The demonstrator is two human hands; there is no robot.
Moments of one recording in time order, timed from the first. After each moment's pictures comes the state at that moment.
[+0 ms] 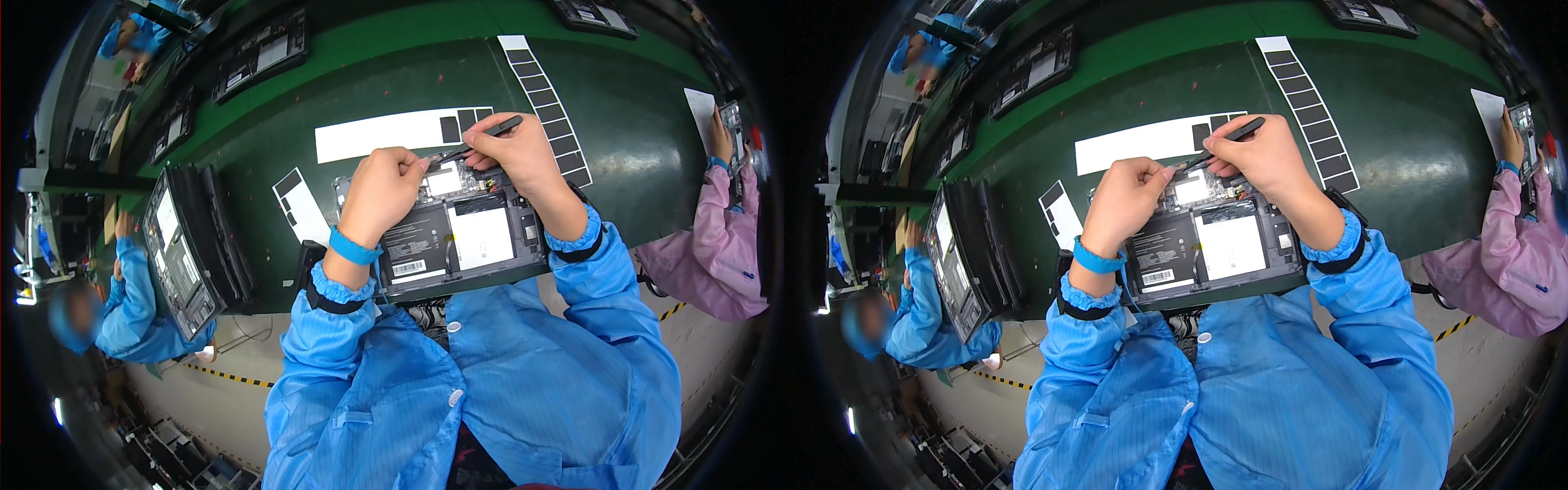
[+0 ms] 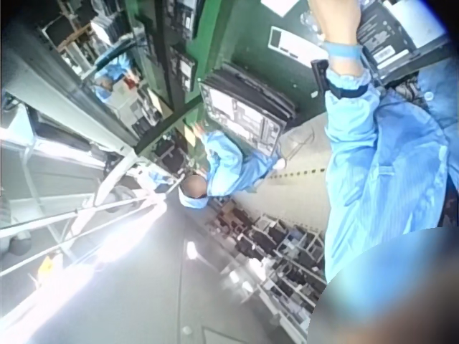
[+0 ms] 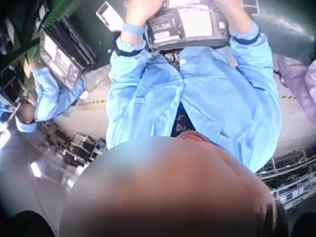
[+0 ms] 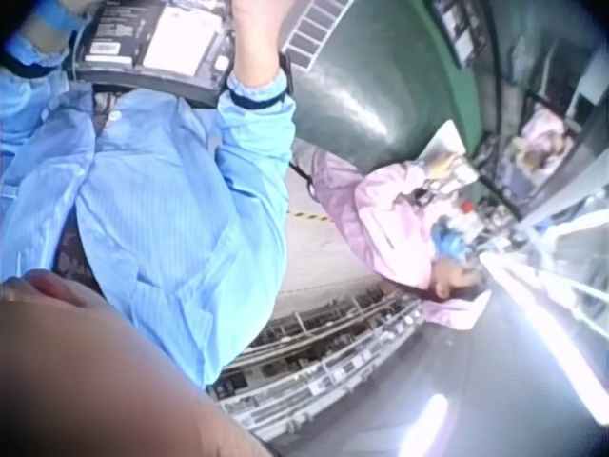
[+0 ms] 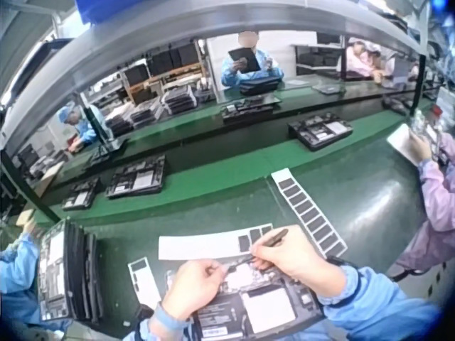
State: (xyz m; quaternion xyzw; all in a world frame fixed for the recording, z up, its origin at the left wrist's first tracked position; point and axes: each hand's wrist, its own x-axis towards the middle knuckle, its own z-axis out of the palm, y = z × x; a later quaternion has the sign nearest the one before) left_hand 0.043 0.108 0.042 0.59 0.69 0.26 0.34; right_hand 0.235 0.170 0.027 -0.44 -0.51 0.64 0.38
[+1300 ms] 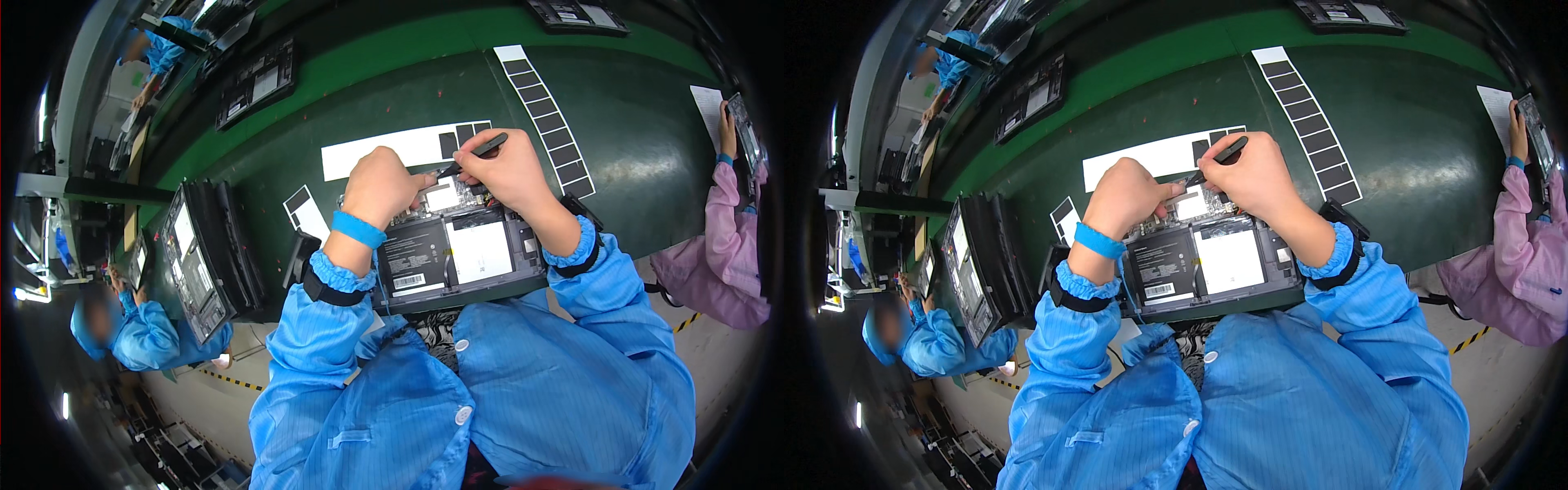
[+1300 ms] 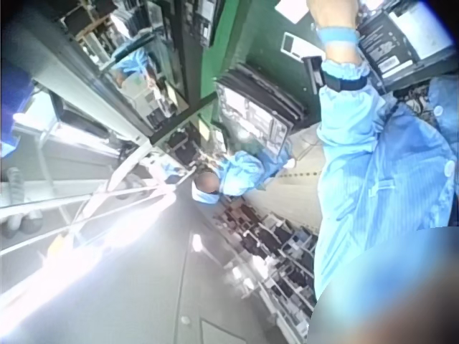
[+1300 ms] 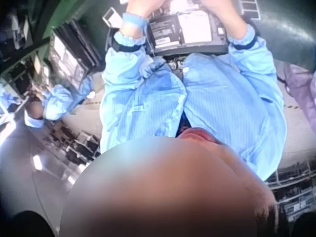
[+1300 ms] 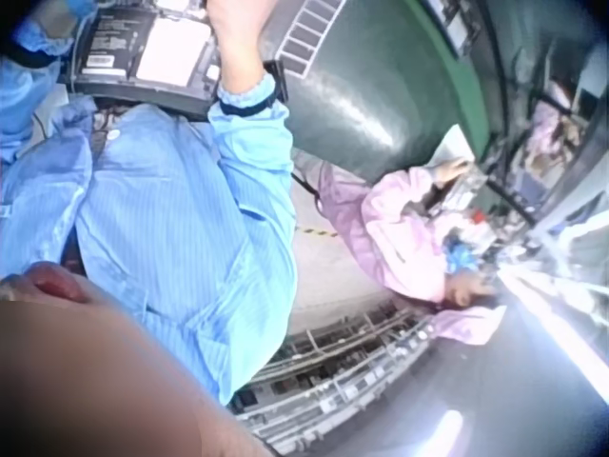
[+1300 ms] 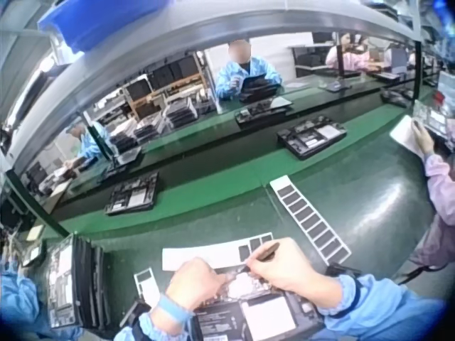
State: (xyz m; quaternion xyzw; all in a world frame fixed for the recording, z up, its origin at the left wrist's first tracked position) left_hand 0.056 0.140 0.072 0.58 0.76 0.02 0.30; right_hand 0.231 0.168 0.013 -0.45 -0.56 0.57 0.39
